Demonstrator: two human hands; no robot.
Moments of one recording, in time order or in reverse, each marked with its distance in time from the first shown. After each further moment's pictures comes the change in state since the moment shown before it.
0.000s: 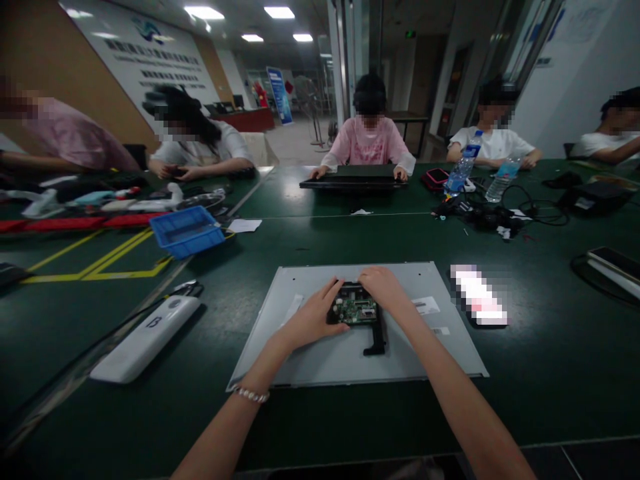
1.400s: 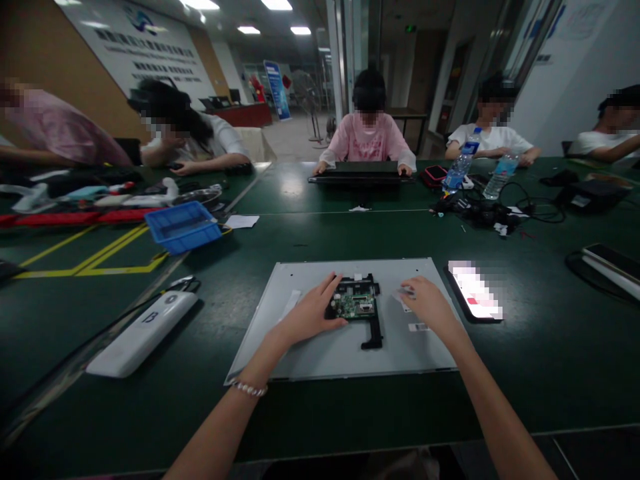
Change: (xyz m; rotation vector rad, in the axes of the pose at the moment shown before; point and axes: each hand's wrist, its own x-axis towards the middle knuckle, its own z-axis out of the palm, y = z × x) left_hand 0.000 0.002 -0.001 0.029 0.000 0.015; right_hand -0.099 0.055 0.009 0.421 0.114 0.418
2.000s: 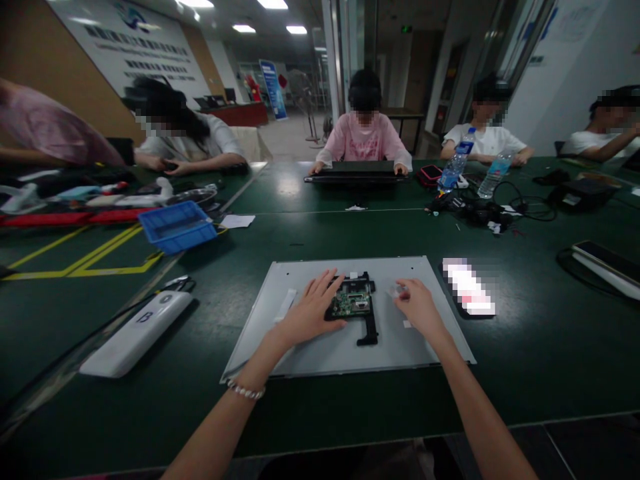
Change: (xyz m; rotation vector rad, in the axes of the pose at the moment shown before) left_hand 0.002 0.015 0.000 0.171 0.023 0.067; right_hand -0.013 -0.001 0.022 0.229 0.129 0.117
